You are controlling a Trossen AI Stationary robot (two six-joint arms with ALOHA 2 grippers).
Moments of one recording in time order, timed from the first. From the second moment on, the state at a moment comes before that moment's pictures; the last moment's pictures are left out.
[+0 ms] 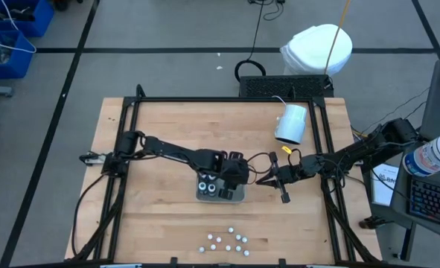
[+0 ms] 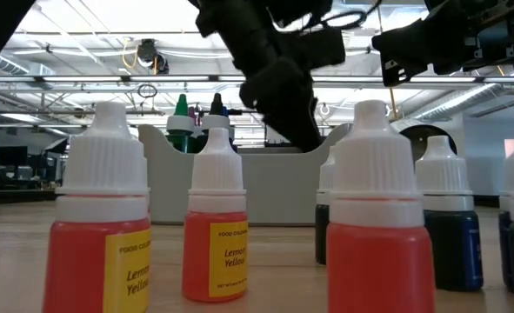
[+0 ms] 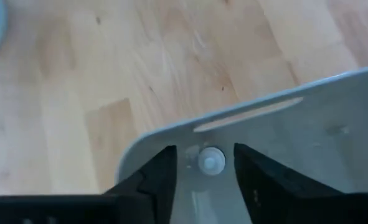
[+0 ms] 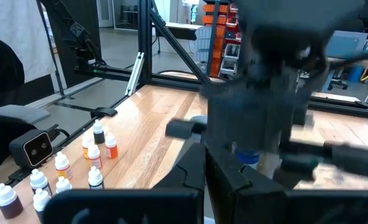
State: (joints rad) left arm -0.10 2.10 1.61 -0.48 -0.05 0.26; right arm 0.29 1.12 0.26 0.77 0.05 -0.05
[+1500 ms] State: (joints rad) left arm -0.42 0.69 0.17 0.59 -0.43 0.32; right arm 0.29 1.12 0.26 0.73 0.05 -0.06
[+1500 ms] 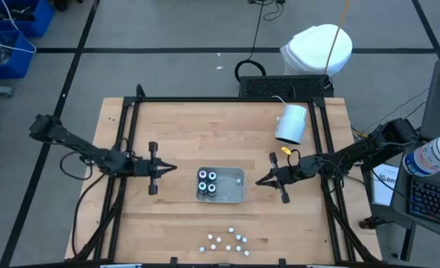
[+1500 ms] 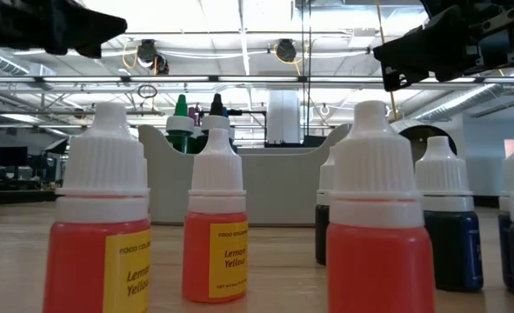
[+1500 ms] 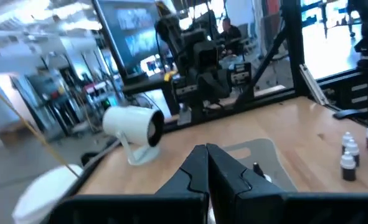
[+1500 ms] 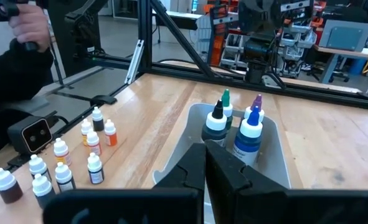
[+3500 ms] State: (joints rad) left arm -0.48 0.53 0.12 0.45 -0.55 0.14; right arm 0.53 1.92 1.34 -0.26 0.07 0.02
